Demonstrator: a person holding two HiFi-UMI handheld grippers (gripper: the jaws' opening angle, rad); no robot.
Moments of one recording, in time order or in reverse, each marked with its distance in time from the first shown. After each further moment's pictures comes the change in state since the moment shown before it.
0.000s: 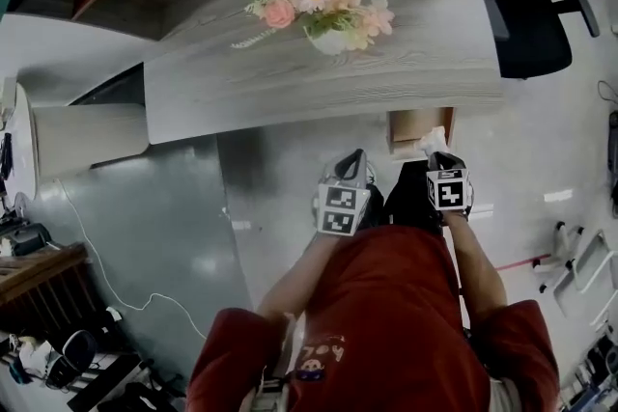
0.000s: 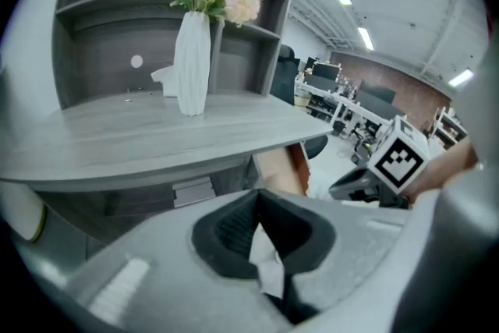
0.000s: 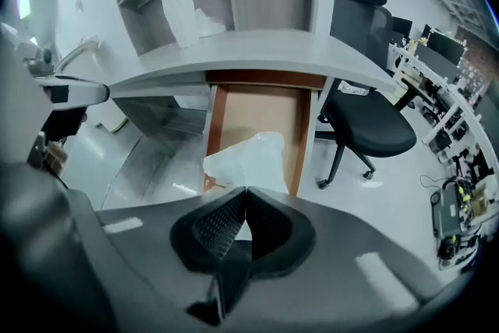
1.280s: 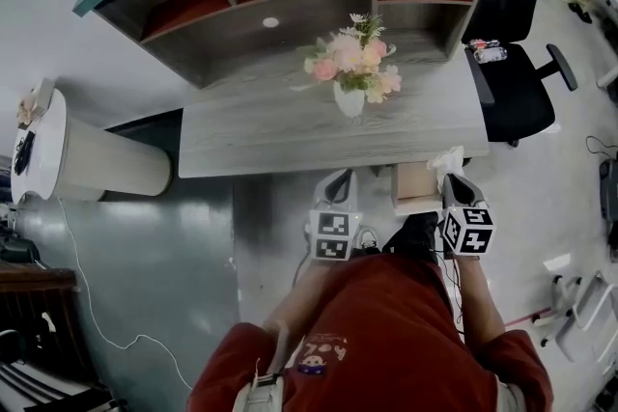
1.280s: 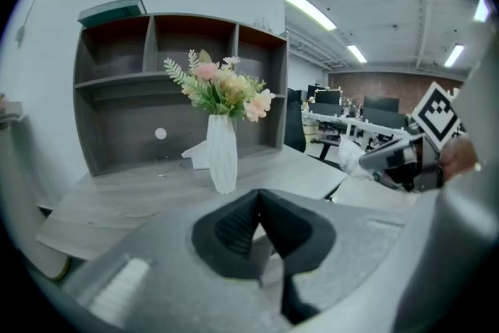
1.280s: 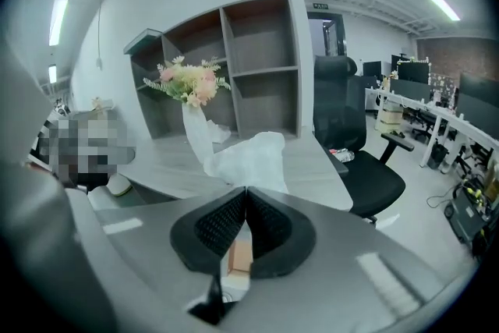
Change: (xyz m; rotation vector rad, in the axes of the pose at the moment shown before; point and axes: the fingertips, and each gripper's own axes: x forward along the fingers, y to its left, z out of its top) left arm -0.106 0.027 0.120 0.119 -0.274 0.131; right arm -0.186 0.026 0.139 0.070 -0.496 0.001
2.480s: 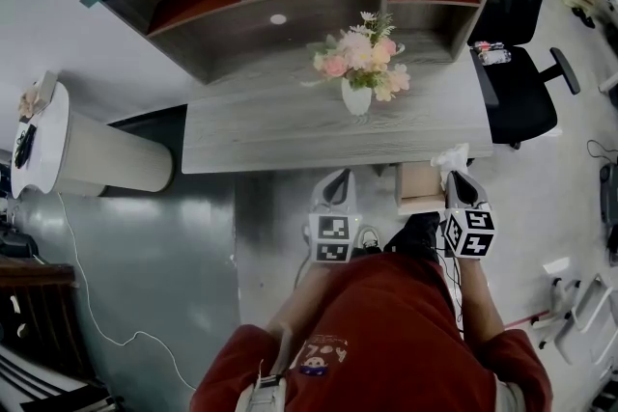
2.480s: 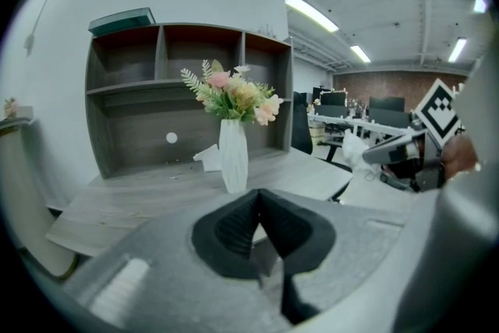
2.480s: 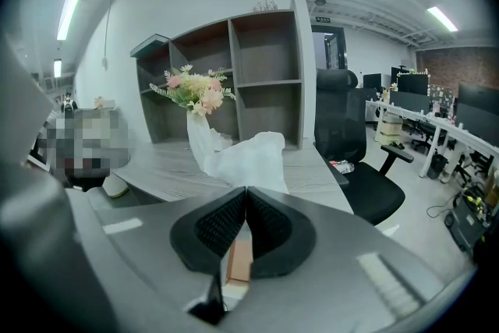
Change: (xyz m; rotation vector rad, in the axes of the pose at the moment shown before) left arm -0.017 0.017 -0.002 0.007 -0.029 0.054; right arm -0.003 0.011 0.012 -0.040 -0.071 -0.011
